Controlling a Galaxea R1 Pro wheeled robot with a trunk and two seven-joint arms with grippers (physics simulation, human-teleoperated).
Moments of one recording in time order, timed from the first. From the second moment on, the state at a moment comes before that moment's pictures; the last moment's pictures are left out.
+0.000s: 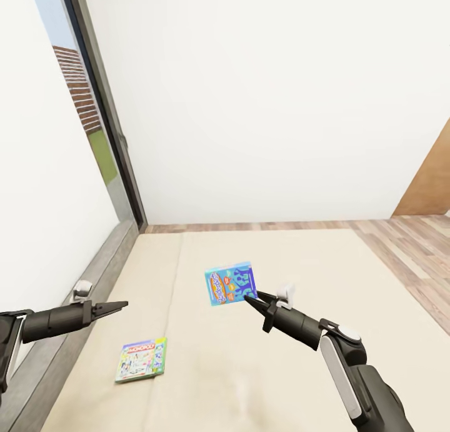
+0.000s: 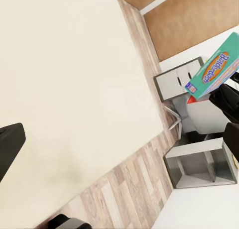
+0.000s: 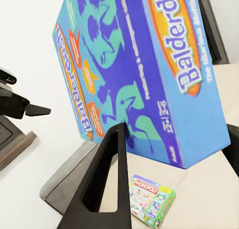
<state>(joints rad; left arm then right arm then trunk) -0.46 0.30 0.45 -1.26 -0.21 1.03 -1.56 -0.32 -0.02 0.03 -1.41 -0.29 0.42 0.87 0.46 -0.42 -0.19</state>
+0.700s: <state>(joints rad) -0.46 0.30 0.45 -1.26 -0.21 1.03 -1.56 -0.32 -0.02 0.03 -1.41 -0.28 0.42 0.87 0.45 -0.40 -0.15</state>
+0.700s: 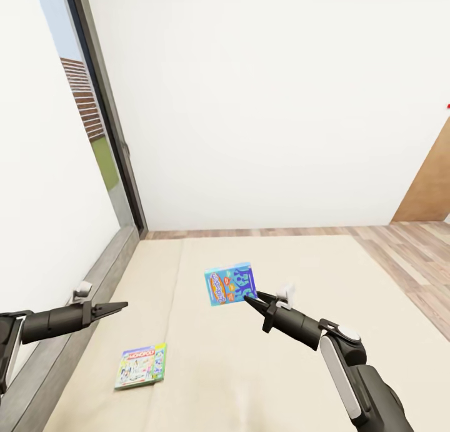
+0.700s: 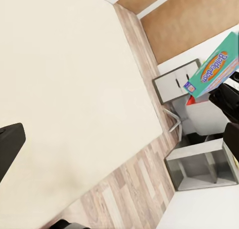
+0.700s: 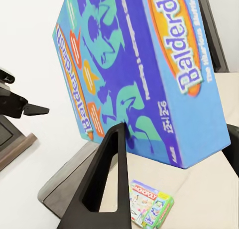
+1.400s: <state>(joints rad) -0.45 0.29 0.45 -1.26 -0.21 1.03 -1.56 -0.32 -0.02 0.03 -1.41 -0.28 0.43 0.77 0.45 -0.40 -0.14</state>
